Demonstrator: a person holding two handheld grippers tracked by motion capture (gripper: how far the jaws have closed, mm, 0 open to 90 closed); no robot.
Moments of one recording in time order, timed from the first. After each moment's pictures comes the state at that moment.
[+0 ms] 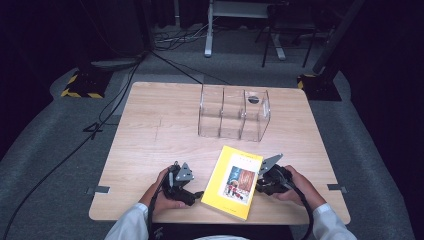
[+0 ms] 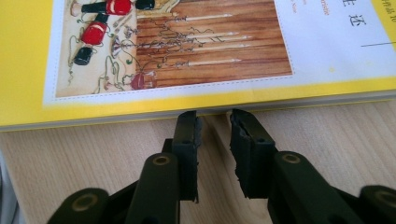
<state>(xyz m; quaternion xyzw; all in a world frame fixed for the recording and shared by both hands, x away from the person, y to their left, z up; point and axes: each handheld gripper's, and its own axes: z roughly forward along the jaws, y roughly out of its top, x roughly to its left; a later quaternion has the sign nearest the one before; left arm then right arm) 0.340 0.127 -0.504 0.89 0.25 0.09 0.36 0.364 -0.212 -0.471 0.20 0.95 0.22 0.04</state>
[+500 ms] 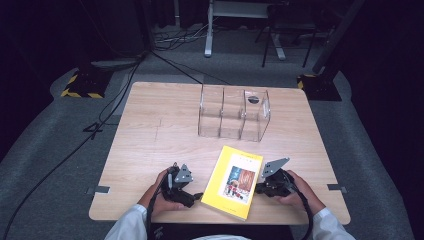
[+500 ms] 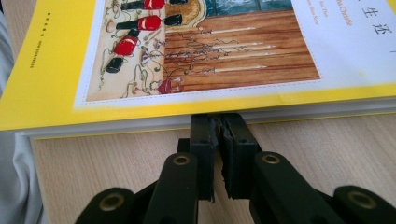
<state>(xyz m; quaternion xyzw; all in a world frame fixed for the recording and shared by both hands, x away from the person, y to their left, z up) 0.335 0.131 -0.505 0.89 0.25 0.09 0.36 0.357 -0.221 -0.479 0.20 0.94 0.29 0.02</state>
